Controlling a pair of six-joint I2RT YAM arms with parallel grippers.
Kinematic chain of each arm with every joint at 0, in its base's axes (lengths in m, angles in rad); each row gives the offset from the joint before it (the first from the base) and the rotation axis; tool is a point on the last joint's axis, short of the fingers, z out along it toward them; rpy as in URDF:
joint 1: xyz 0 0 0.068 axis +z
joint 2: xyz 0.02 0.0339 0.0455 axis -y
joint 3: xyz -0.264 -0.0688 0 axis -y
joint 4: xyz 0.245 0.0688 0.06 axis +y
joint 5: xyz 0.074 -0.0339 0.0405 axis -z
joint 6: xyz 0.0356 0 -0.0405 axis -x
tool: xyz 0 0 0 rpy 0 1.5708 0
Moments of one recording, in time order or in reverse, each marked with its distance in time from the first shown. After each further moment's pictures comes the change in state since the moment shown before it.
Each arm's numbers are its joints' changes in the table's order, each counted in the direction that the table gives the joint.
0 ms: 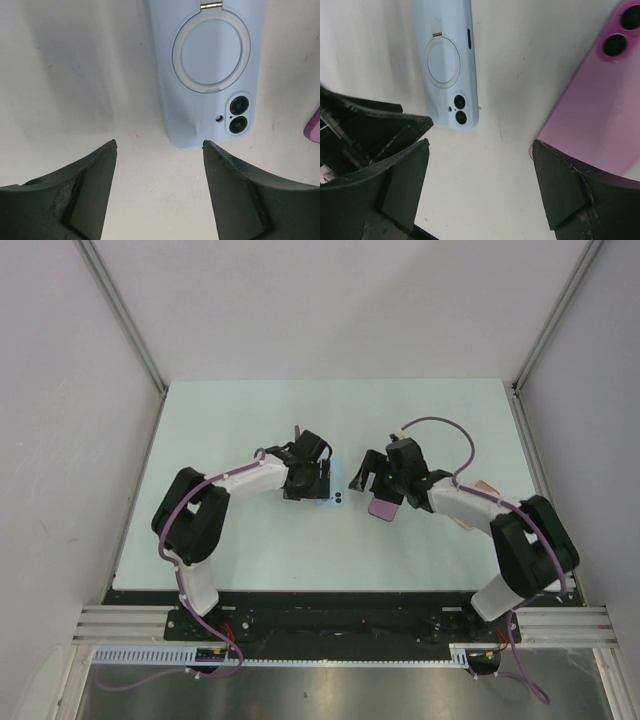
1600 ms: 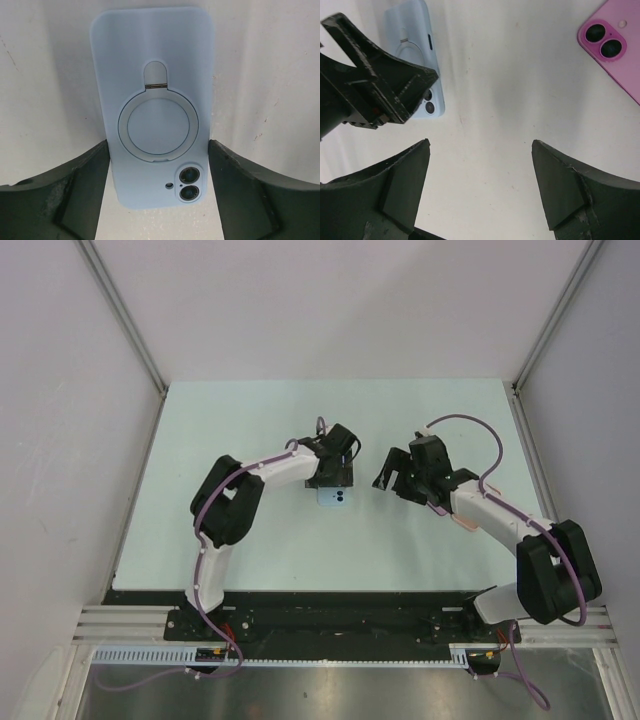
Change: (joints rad) left arm -0.071 -0.251 0.288 0.036 -0.146 0.105; right arm -0.090 0.120 0.006 0.170 0.032 0.058
